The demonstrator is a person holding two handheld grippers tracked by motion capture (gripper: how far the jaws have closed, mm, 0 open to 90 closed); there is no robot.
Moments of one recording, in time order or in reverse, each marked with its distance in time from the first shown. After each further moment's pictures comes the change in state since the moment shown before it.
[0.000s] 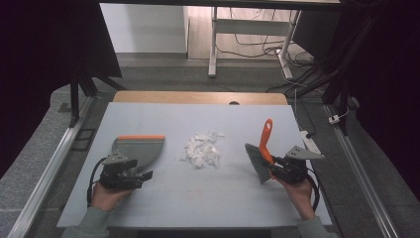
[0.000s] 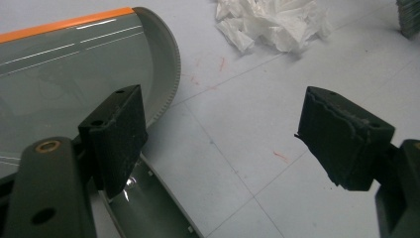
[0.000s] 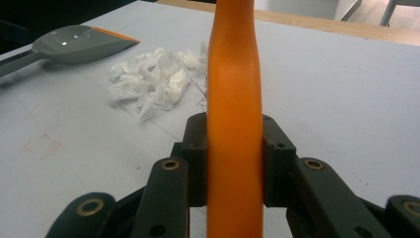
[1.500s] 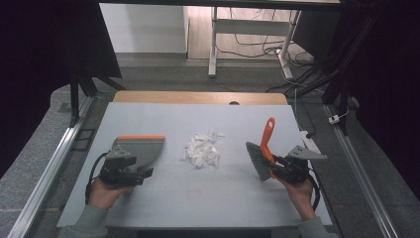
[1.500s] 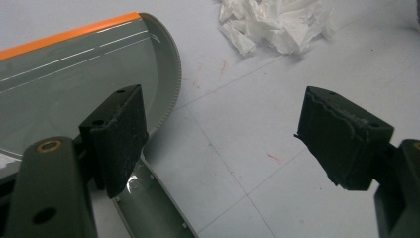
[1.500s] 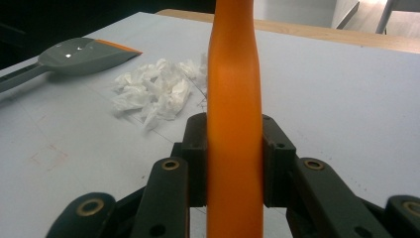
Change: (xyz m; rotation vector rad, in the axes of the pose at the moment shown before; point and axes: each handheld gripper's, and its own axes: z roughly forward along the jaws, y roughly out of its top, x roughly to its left) left arm -0.013 0.025 -0.011 0.069 0.066 -0.004; right arm 0.001 0.003 -0.004 -0.028 -0.002 0.016
